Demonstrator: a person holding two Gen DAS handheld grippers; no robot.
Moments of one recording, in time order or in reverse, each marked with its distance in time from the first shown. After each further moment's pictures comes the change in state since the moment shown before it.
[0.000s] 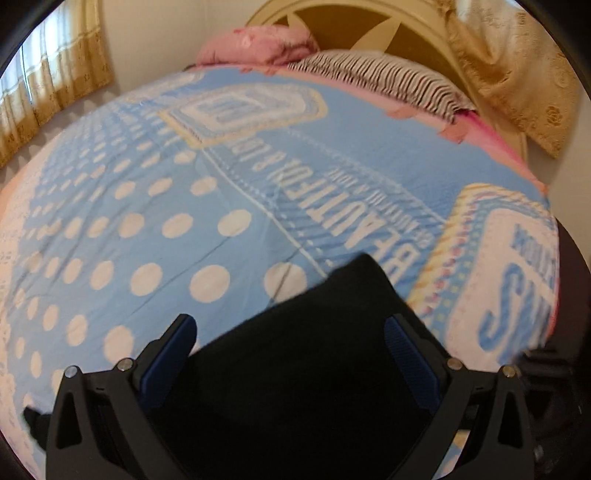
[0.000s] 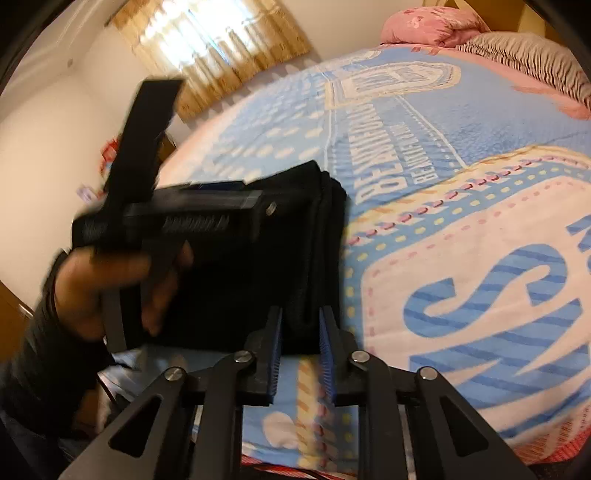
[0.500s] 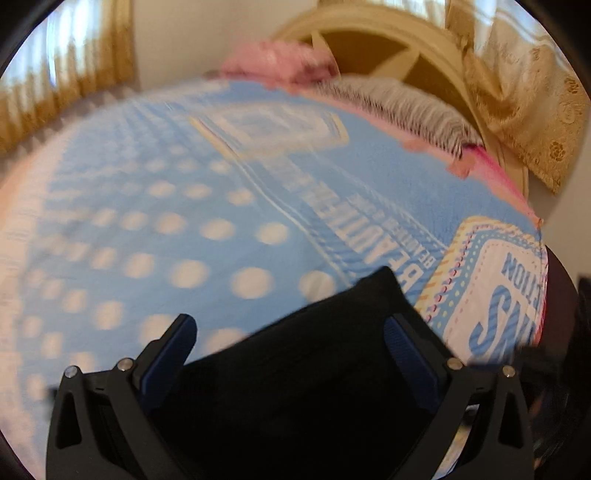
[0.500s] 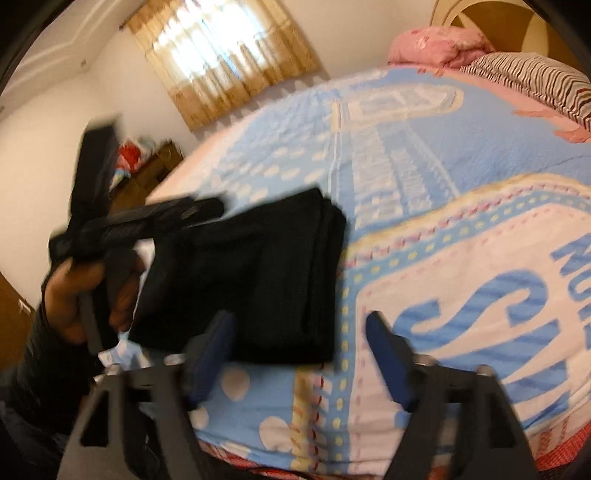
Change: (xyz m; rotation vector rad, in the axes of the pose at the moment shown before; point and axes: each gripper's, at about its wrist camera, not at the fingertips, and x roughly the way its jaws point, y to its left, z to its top) left arm -0.061 0.037 -0.020 -0.076 -0.132 0.027; right arm -0.024 -0.004 0.004 -0.016 -0.107 0.041
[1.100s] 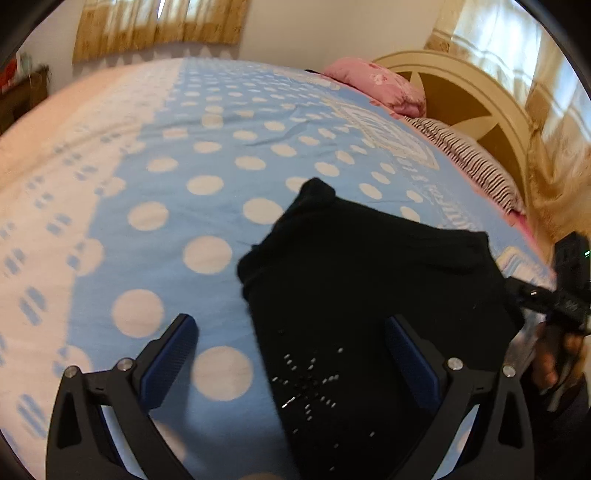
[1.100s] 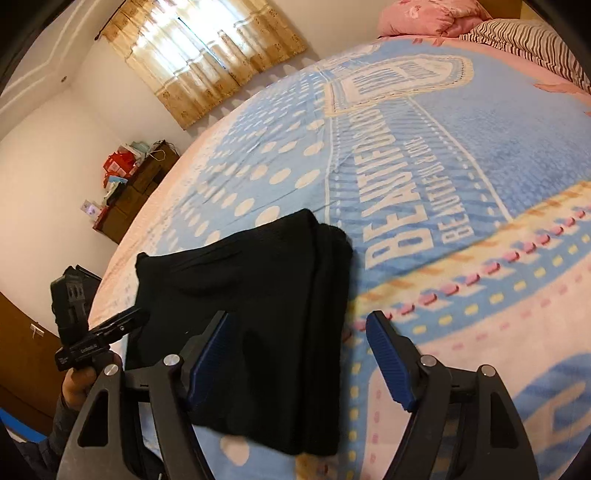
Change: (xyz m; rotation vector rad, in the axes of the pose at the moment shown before) left arm -0.036 0.113 -0.112 -0.359 -0.013 0.034; right arm 0.064 -0.014 0.042 0.085 0.096 0.031
